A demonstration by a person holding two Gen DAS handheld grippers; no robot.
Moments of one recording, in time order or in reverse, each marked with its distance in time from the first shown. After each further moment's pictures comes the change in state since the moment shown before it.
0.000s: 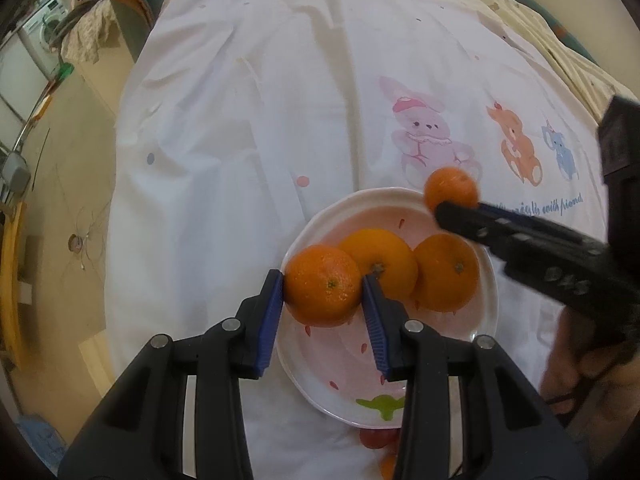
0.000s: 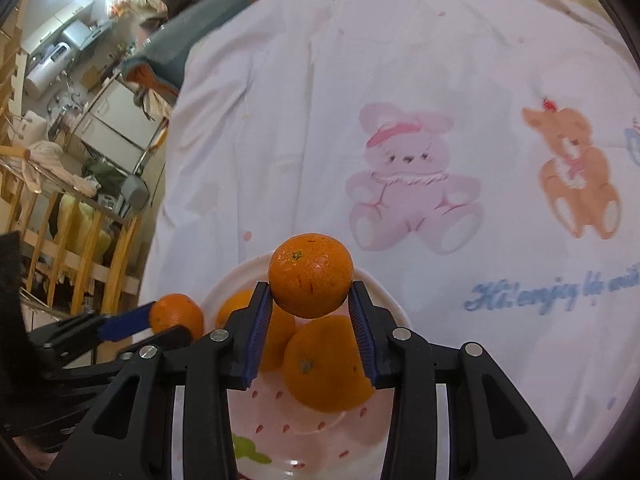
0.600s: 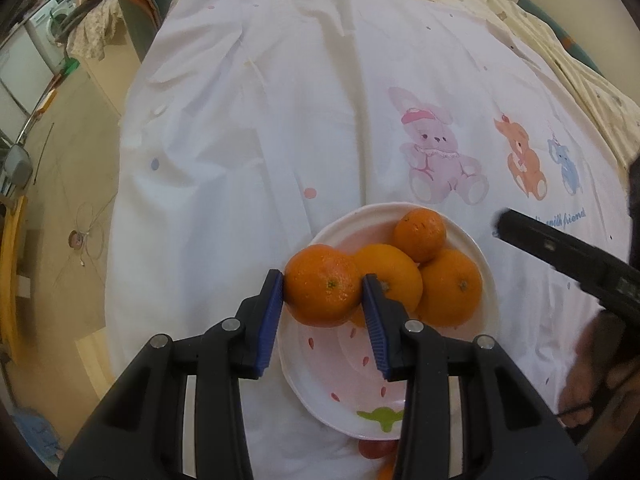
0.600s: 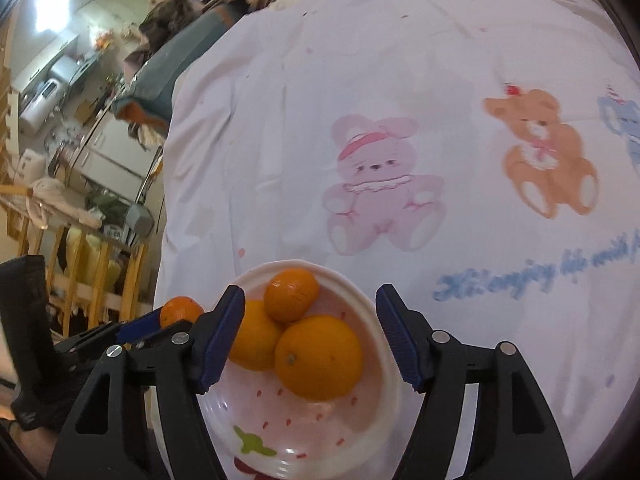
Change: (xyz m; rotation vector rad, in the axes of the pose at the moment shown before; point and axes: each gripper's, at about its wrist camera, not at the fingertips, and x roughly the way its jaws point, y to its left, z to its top) left arm 0.002 0.003 0.008 -0.027 -0.015 0.007; right arm -0.042 -0.030 -0.006 0.117 -0.062 0.021
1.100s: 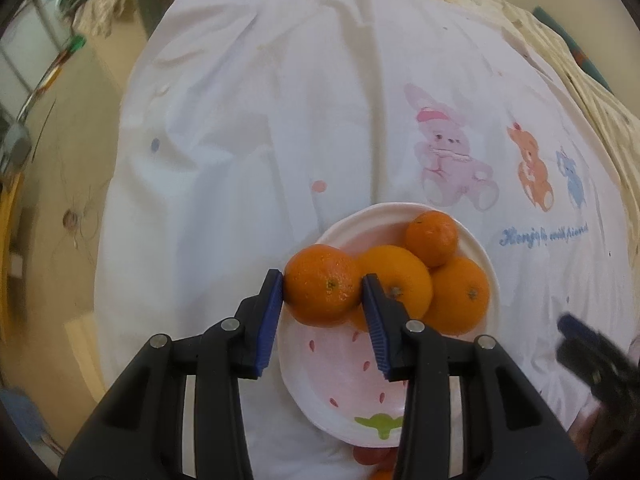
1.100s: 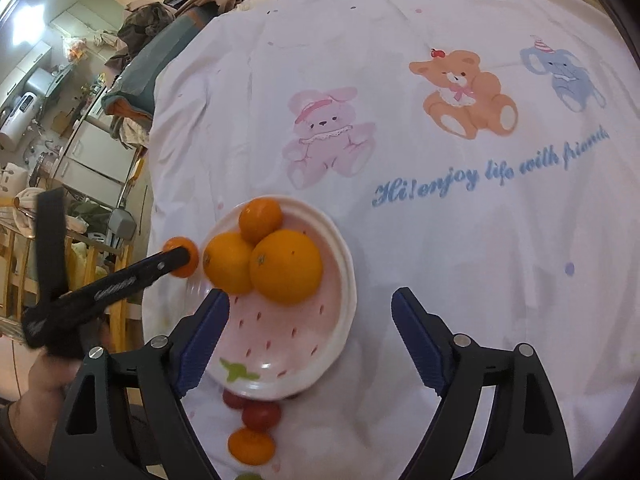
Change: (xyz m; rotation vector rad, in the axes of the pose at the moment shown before) left arm 0.013 0.014 0.001 -0.083 0.037 -0.019; right arm -0.048 -0.004 -0.059 0.075 0.018 -0.071
